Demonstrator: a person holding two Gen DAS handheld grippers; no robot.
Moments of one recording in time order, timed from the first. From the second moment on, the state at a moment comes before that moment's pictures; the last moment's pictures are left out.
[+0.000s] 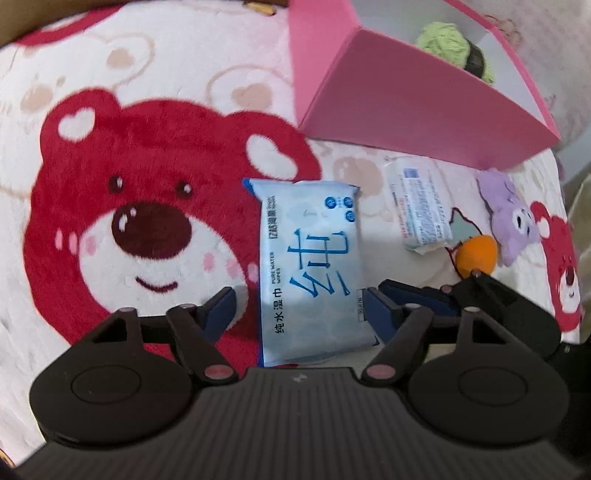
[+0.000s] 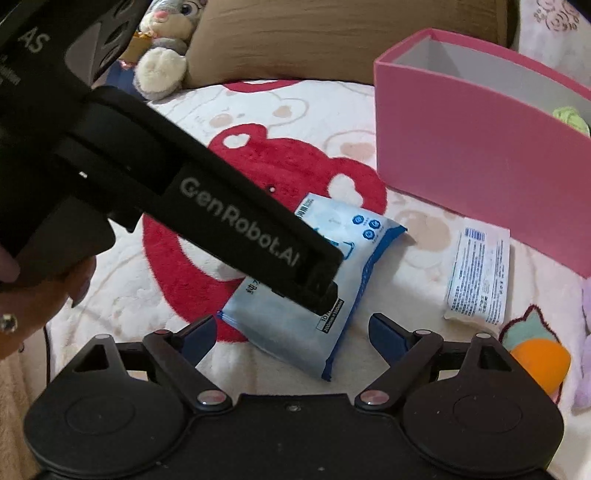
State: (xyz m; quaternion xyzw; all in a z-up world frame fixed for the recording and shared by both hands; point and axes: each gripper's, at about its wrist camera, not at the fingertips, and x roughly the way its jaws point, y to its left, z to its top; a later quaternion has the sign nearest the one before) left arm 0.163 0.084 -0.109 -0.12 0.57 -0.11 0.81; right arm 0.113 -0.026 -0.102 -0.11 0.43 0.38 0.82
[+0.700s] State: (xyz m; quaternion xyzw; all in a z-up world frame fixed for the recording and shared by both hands) left arm 0.142 0.066 -0.119 -0.20 0.56 -0.12 0.79; right arm 0.094 -0.038 -0.106 -0.09 0.43 0.32 0.84
